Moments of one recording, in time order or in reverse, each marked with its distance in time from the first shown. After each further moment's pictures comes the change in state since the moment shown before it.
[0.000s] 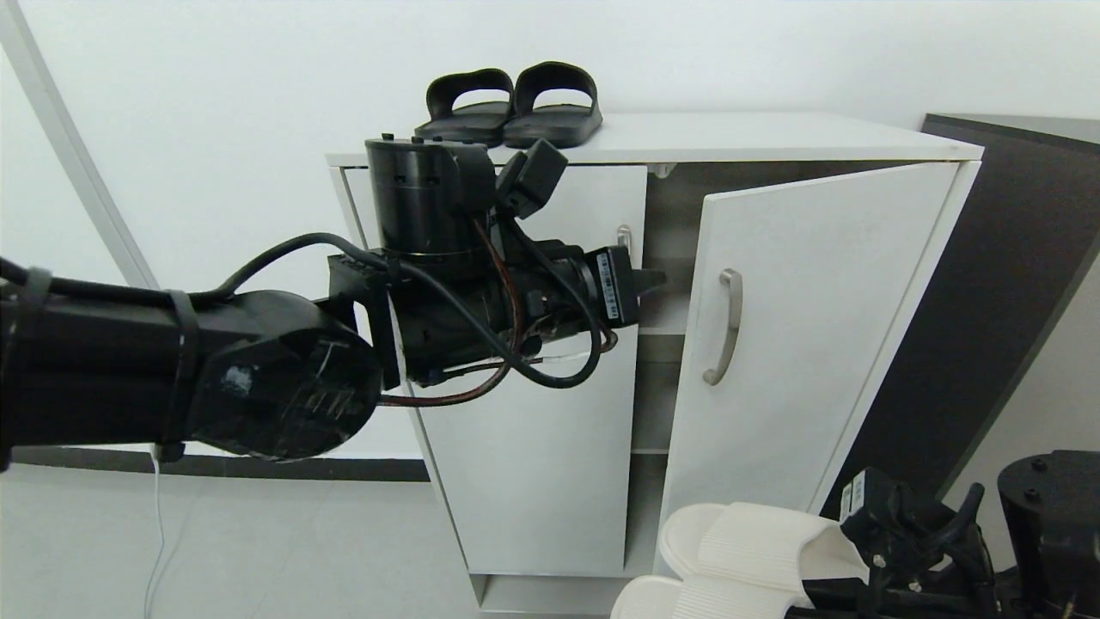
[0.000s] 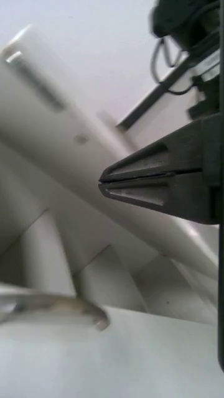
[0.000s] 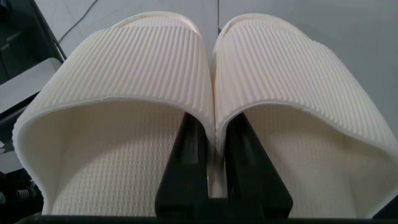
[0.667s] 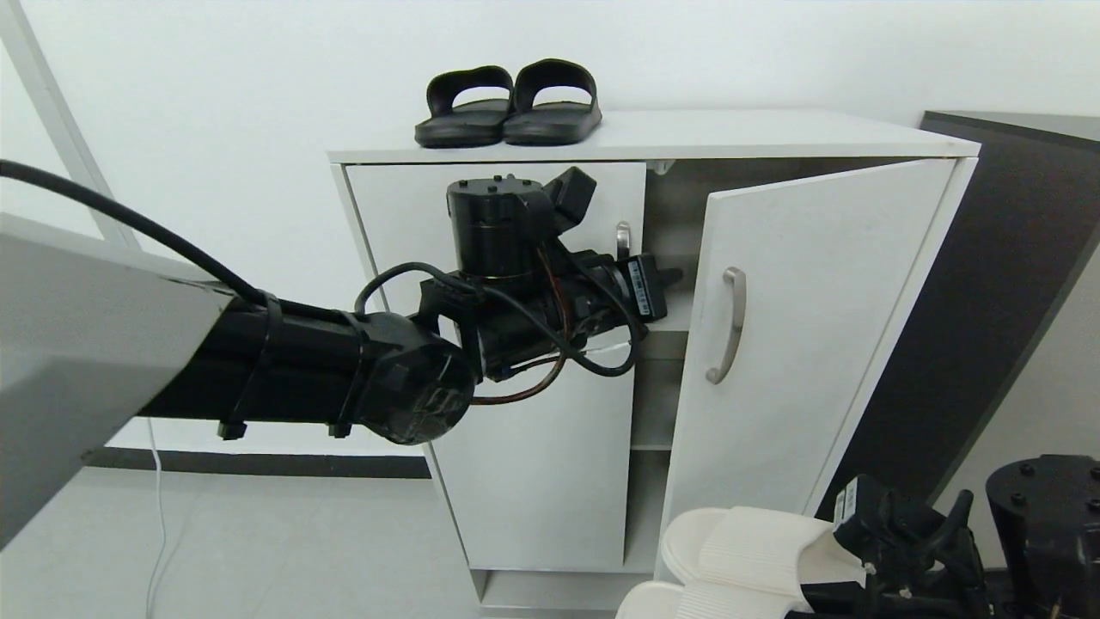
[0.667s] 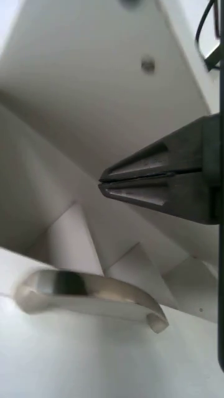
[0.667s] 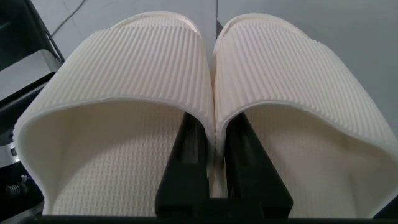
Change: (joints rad) left arm 0.007 0.177 -0.094 -0.147 0.011 -0.020; right arm 0.000 0.013 0.009 -0.001 -0.005 -0.020
